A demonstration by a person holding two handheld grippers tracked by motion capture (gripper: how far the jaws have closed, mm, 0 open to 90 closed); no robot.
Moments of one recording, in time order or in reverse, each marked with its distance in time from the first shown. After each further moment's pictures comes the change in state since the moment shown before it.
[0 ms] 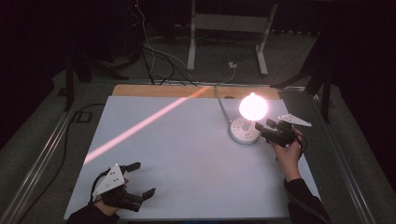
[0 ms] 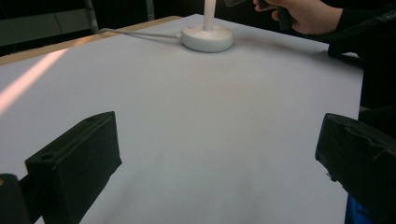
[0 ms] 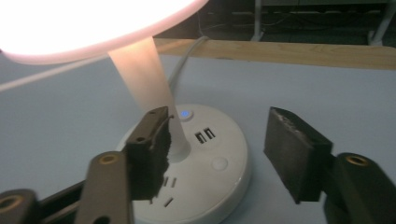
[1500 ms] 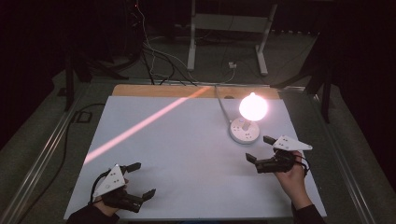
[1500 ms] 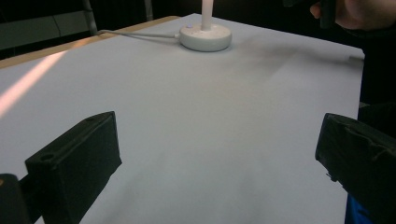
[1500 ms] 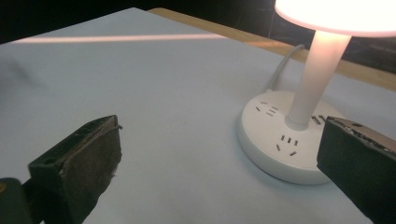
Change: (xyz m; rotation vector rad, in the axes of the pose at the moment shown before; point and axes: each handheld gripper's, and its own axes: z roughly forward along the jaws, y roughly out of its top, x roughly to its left) left arm -0.001 0.000 0.000 -0.001 -0.003 0.015; right arm 0.065 -0.022 -0.068 0.002 0.247 -0.272
